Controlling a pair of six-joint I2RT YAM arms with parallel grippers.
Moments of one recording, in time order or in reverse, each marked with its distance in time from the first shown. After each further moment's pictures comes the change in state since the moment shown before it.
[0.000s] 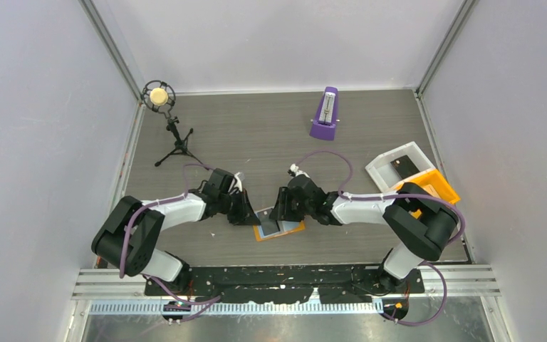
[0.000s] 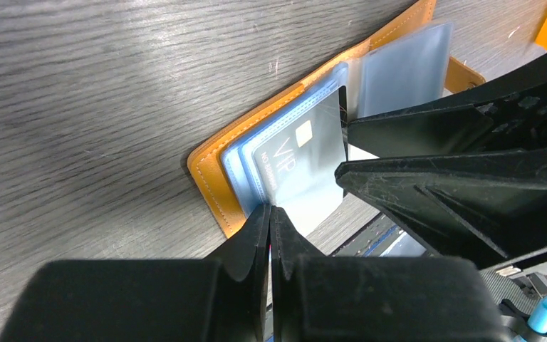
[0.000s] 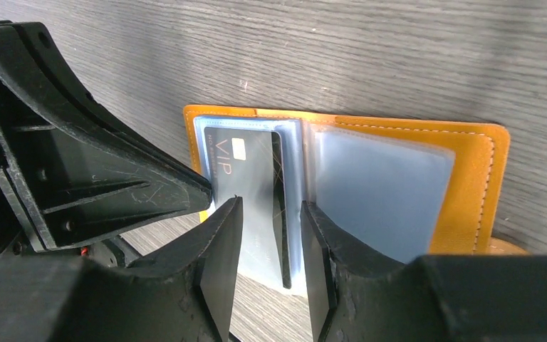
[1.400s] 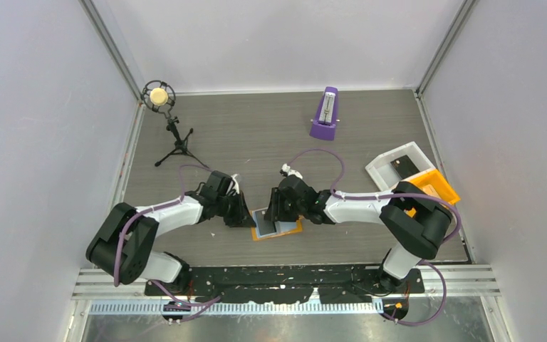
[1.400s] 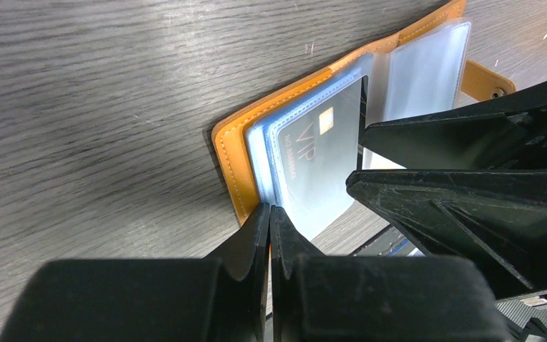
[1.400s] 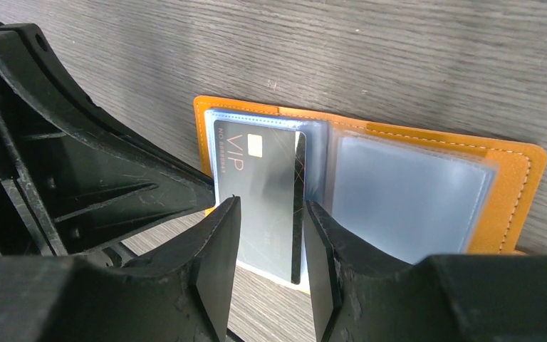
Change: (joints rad) left arm -0.002 -0.061 -0.021 -0.066 -0.066 0.033; right arm 0.053 0.026 0.072 -0.065 0.048 -0.006
